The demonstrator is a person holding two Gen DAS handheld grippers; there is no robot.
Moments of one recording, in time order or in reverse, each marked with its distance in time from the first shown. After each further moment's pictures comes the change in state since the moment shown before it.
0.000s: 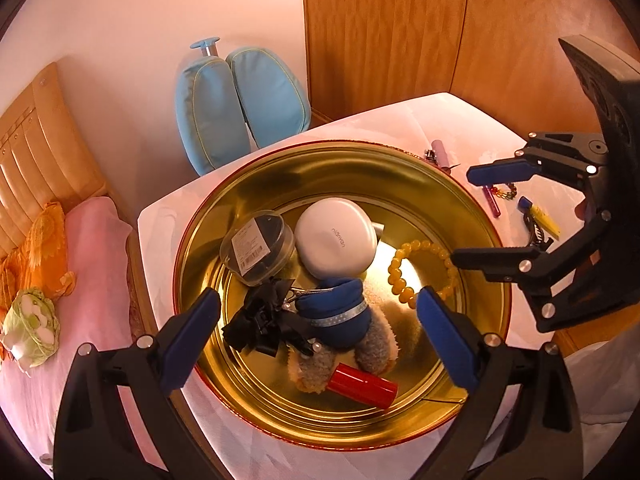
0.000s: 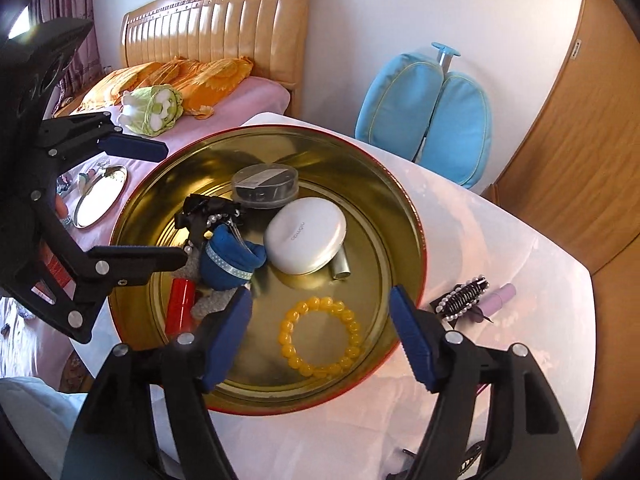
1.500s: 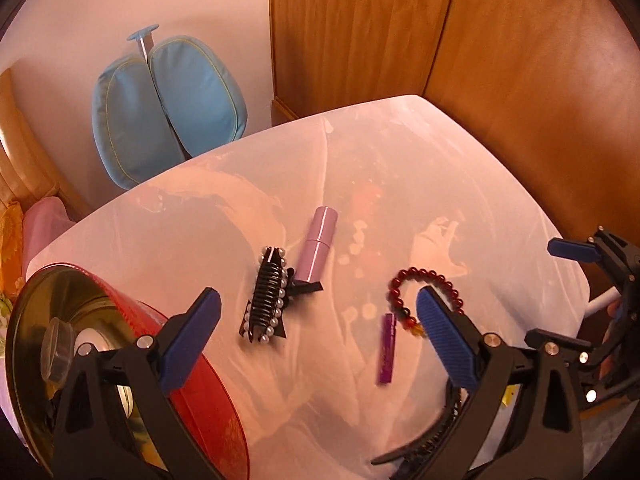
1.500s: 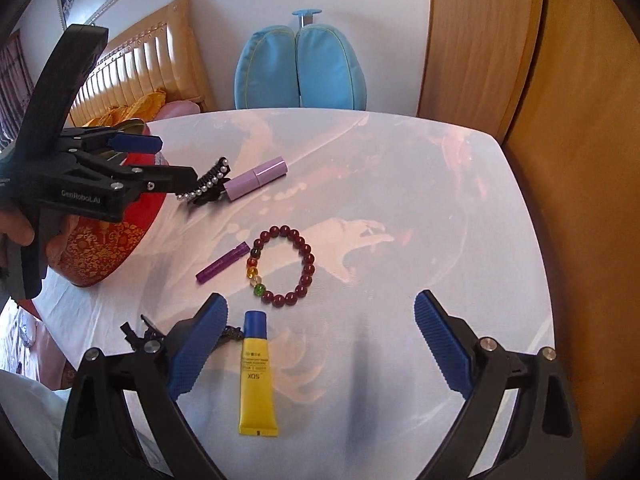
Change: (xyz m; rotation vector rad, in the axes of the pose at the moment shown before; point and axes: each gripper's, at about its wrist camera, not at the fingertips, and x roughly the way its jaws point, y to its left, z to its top) left arm 0.150 -0.192 0.148 -0.101 0.109 -0.020; right arm -0.034 -0.256 -0.163 0.290 0.012 -0.006
